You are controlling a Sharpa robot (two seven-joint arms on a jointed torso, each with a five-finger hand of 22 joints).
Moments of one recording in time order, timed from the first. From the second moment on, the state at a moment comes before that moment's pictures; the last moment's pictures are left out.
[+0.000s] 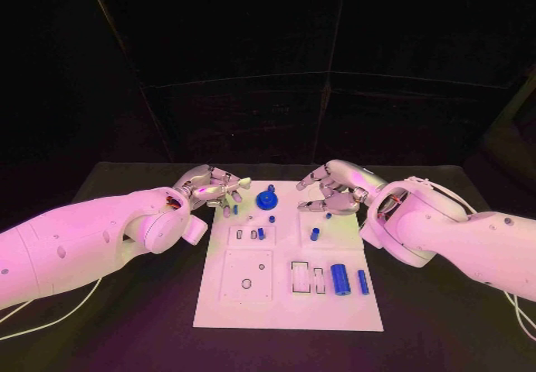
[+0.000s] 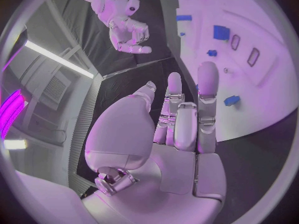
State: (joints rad) left arm 1.20 -0.87 -0.05 1.47 -0.35 -0.26 0.10; left_hand 1.23 -0.06 0.14 0.24 0.10 1.08 0.11 0.17 0.13 1.37 0.03 0.38 0.32 1.47 -0.04 1.27 1.26 0.15 1.35 0.06 0.80 0.52; right arm 1.23 -0.85 0.00 1.73 -1.27 -0.38 -0.17; right_hand 1.38 -0.05 0.06 0.06 0.17 0.89 0.18 0.11 0.07 1.38 0.08 1.32 1.31 1.47 0.01 1.50 1.31 0.07 1.36 0.11 1.36 1.14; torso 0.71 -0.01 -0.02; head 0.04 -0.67
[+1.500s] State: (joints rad) left arm 1.29 -0.60 -0.12 1.33 -1.04 0.14 -0.51; left_hand 1.10 0.08 -0.18 0.29 0.05 0.97 0.05 0.52 0.49 1.34 -0.02 1.17 1.11 1.47 -0.07 1.57 1.31 0.08 1.41 0.03 1.36 1.22; right arm 1.26 -0.83 0.00 1.60 -1.06 -0.36 -0.16; right_hand 1.39 -0.03 0.05 0.06 0.22 0.89 0.17 0.13 0.07 1.38 0.08 1.32 1.31 1.47 0.01 1.49 1.31 0.07 1.36 0.11 1.36 1.12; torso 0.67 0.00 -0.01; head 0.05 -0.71
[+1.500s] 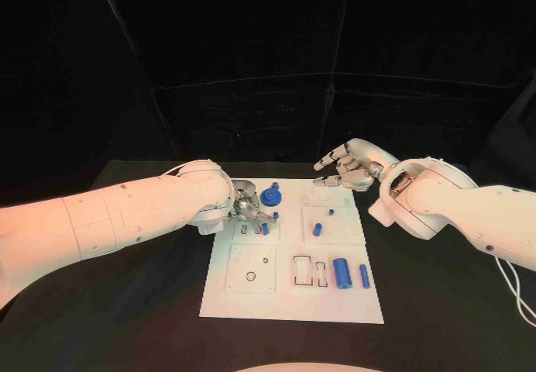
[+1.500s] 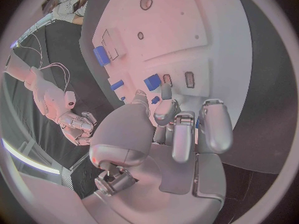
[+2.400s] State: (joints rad) left arm 1.29 -0.57 -0.12 1.30 -1.04 0.19 -0.52; left_hand 1.17 0.10 -0.19 0.29 0.05 0.95 0.06 0.54 0.53 1.34 -0.02 1.17 1.11 1.47 -0.07 1.57 1.31 0.08 1.41 0.03 1.36 1.23; right arm 1.26 -0.80 0.00 1.57 -1.06 -0.35 -0.16; right_hand 1.39 -0.03 0.04 0.07 0.23 0.89 0.17 0.14 0.07 1.38 0.08 1.32 1.31 1.47 0.01 1.49 1.31 0.07 1.36 0.11 1.35 1.12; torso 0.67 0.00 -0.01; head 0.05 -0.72
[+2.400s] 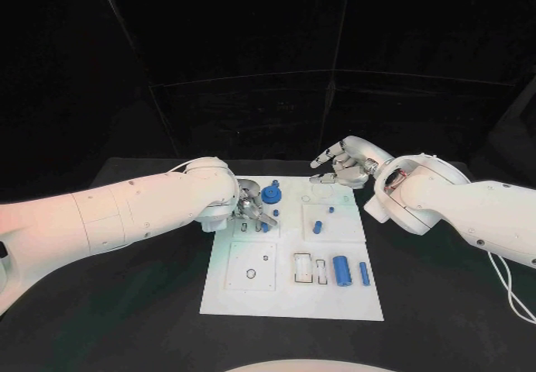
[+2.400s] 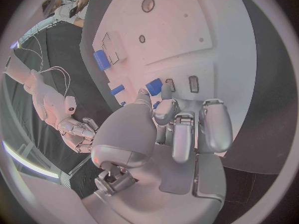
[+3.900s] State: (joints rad) left arm 1.30 -0.61 -0.12 1.34 -0.95 0.15 -0.51; left_hand 1.38 0.00 0.25 0.24 0.05 0.90 0.05 0.55 0.59 1.32 -0.02 1.13 1.07 1.47 -0.08 1.57 1.31 0.08 1.40 0.03 1.36 1.23; right arm 1.26 -0.78 0.00 1.54 -1.06 -0.34 -0.17; right_hand 1.39 -0.03 0.04 0.07 0.23 0.89 0.17 0.14 0.07 1.38 0.08 1.32 1.31 1.47 0.00 1.49 1.31 0.09 1.35 0.11 1.34 1.11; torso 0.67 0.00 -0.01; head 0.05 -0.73
